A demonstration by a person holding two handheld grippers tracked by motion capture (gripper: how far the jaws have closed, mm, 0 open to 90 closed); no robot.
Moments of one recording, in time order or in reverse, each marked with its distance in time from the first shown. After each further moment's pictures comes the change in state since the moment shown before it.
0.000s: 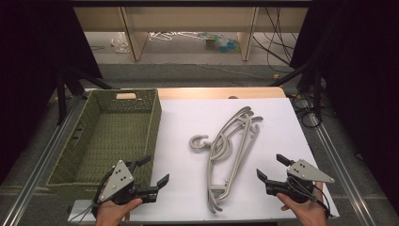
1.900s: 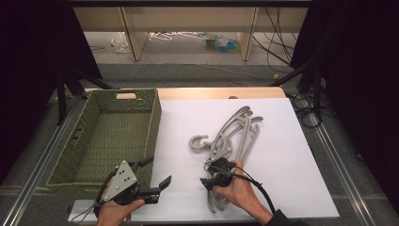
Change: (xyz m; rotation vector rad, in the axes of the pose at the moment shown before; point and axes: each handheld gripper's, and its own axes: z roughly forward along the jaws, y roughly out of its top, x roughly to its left) left arm -0.003 -0.001 0.003 0.021 -0.014 0.017; right arm 0.104 0.029 0.146 0.556 0.251 -0.102
